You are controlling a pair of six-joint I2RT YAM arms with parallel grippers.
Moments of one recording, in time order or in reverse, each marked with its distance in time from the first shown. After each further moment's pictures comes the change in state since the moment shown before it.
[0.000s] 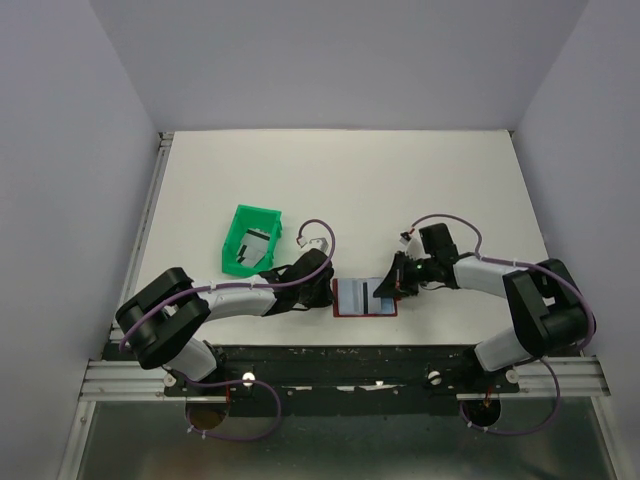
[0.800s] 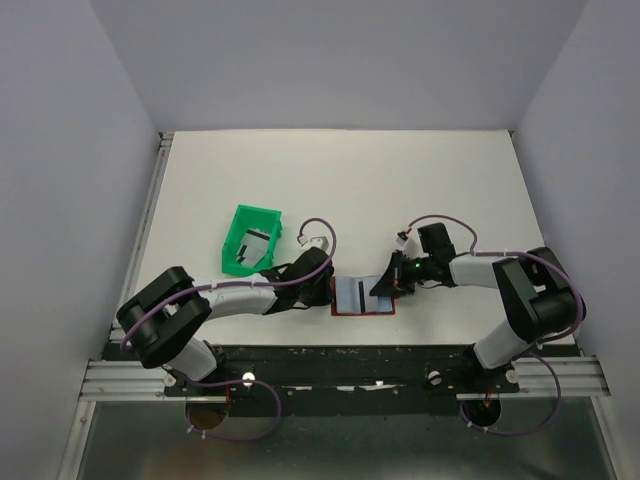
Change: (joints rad) left arm 0.007 0.009 0.010 -0.003 0.005 0.015; right arm -0.008 0.094 0.002 0.106 -0.083 0.021
